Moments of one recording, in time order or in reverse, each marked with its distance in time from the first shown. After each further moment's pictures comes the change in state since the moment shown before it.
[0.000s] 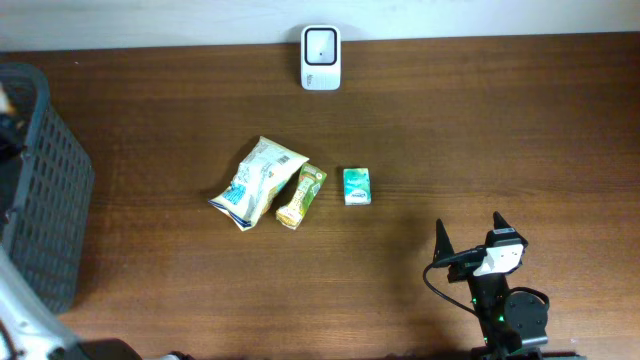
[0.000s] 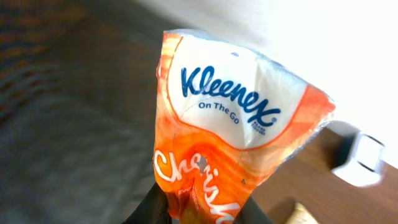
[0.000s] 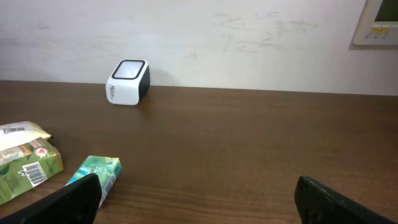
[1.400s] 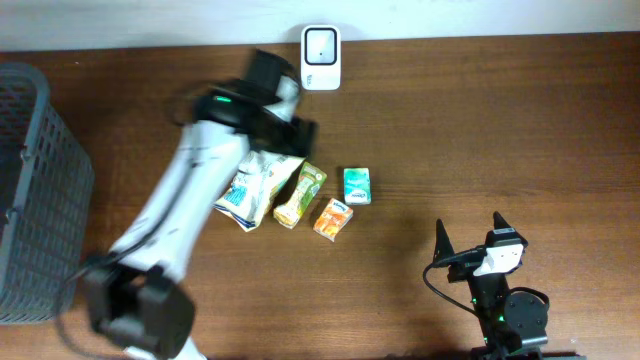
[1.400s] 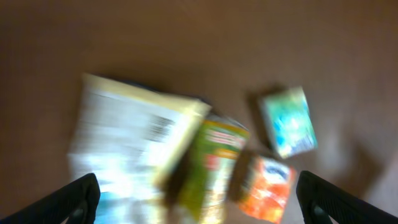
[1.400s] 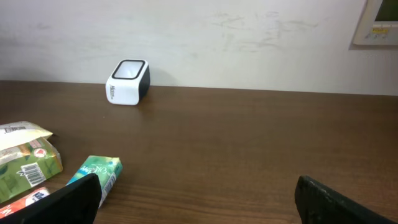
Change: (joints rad) left arm -1.047 0.266 0.034 -0.174 -0.394 -0.056; right arm 0.000 0.000 0.000 0.000 0.000 0.000
